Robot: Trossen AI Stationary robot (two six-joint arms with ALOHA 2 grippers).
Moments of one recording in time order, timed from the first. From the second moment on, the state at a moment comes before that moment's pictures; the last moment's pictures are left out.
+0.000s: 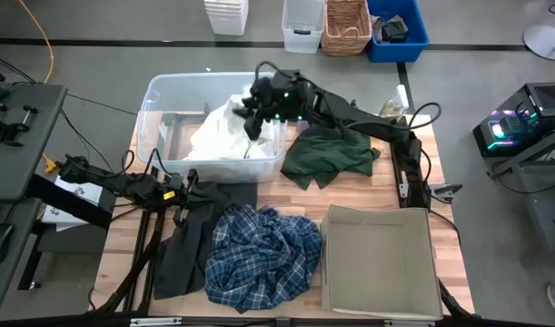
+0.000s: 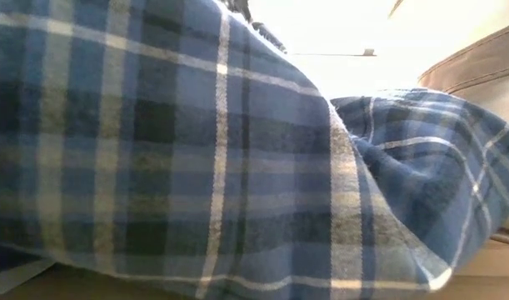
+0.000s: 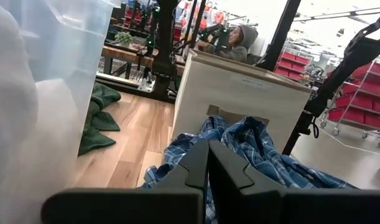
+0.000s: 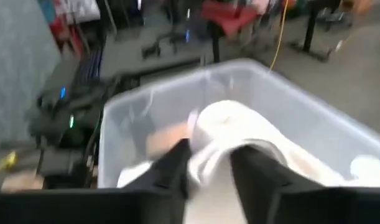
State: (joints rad) left arm -0.30 0.10 0.01 0.10 -0.24 -0.25; right arm -0.25 2.05 2.24 -0.49 -0.02 0.13
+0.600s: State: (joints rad) left arm -0.30 0.11 0.01 0.10 -0.24 -0.25; right arm -0.27 1.87 2.32 -1.24 0.34 0.18
